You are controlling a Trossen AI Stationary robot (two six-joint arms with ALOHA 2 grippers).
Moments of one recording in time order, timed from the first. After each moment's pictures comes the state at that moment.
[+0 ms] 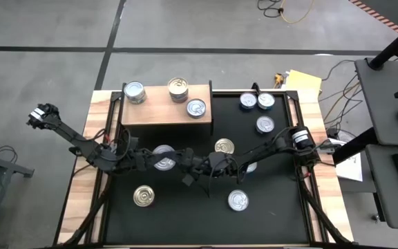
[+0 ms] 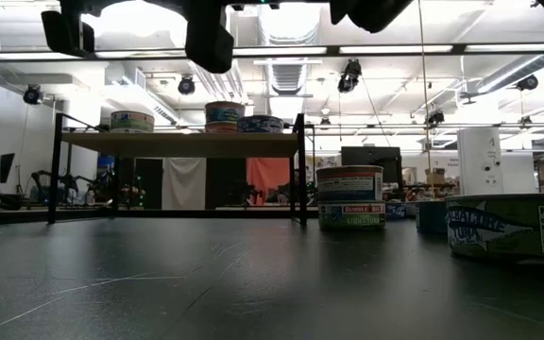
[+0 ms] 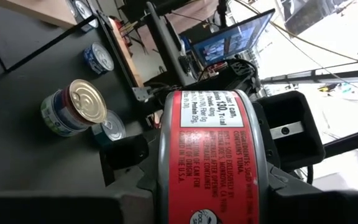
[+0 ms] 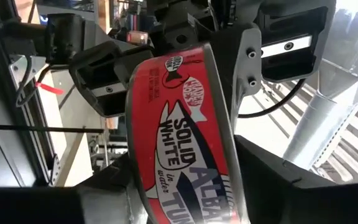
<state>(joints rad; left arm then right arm) -0.58 0.90 0.54 0.29 -0.82 -1.20 0.22 2.07 1.39 0.88 0.42 -1.76</state>
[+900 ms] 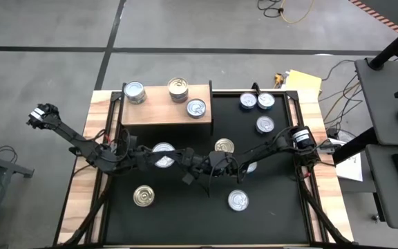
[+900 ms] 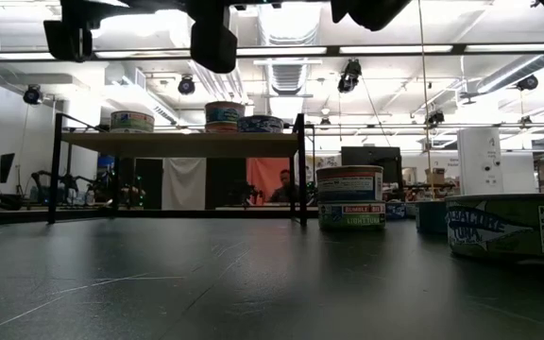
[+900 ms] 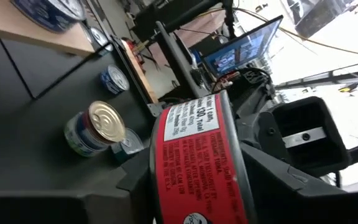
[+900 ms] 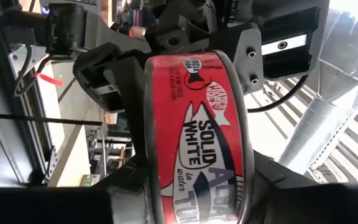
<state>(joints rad) -0.57 0.90 0.54 0.27 -0.90 -1.12 0.22 2.06 1.38 0.87 0.43 -1.79</state>
